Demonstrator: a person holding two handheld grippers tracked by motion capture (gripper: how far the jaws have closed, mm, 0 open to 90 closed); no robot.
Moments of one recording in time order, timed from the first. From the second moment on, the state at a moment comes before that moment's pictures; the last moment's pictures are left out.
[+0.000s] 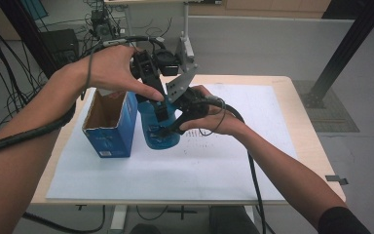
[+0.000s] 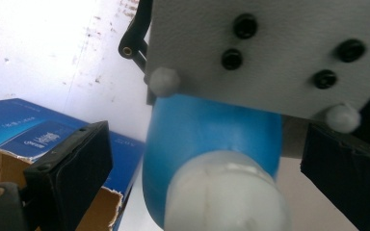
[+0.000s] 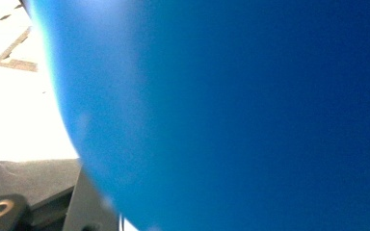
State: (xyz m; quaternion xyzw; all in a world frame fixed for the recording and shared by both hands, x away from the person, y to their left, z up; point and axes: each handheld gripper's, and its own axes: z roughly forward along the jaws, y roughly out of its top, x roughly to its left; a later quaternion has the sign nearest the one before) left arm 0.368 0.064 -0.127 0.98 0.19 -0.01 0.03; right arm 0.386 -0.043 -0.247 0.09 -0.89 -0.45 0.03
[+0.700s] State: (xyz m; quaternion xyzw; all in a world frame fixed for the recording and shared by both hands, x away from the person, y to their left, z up) left arm 0.373 0.062 -0.136 0.98 0.19 -0.01 0.02; right arm 0.391 -0.043 -0.246 0.09 -0.88 -0.47 0.01
